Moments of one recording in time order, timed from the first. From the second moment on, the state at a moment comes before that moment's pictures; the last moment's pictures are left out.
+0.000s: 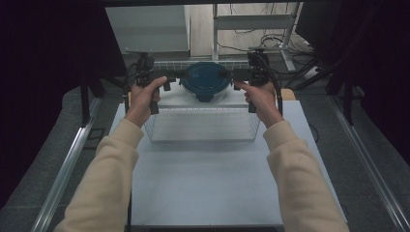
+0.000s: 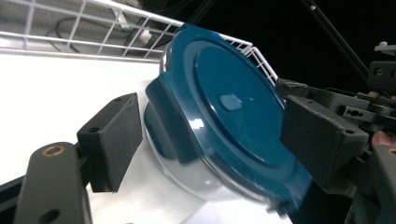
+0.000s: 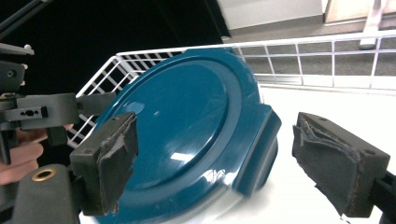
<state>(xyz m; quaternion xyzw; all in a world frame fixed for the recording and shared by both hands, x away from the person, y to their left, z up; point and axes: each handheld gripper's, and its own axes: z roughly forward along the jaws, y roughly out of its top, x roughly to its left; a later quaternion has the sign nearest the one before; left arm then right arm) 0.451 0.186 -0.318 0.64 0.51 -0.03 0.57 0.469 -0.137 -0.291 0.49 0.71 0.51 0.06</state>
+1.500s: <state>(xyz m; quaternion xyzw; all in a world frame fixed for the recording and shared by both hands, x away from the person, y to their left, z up) 0.271 0.193 -0.476 0.76 0.46 0.08 0.45 0.286 -0.259 -0.465 0.43 0.76 0.48 0.11</state>
